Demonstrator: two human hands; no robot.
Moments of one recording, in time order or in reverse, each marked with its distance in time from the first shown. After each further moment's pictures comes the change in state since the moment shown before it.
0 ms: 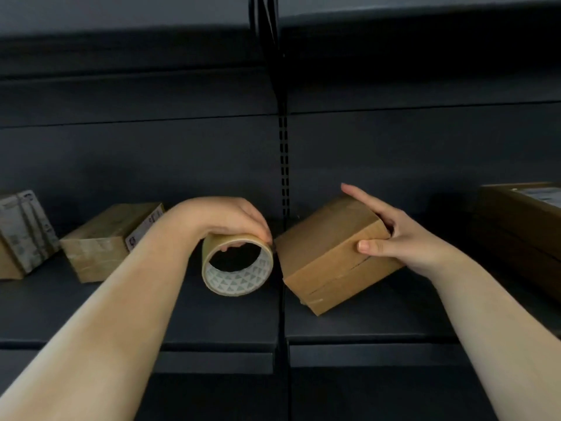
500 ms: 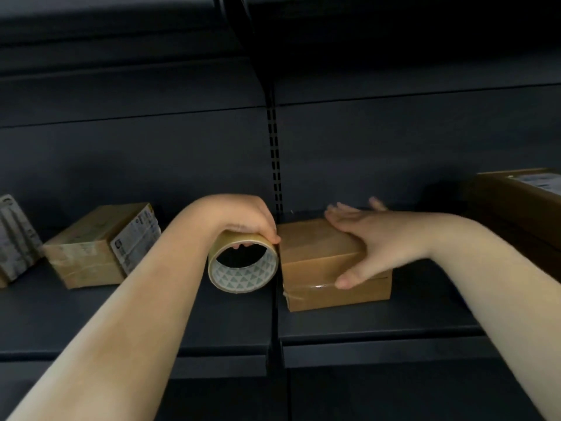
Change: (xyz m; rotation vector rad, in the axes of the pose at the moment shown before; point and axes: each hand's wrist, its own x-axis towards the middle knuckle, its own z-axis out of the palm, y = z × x) left_hand 0.023 0.024 0.012 0.127 -0.023 -0.029; right_hand 0.013 -0.036 0.000 -1.020 -0.459 0.339
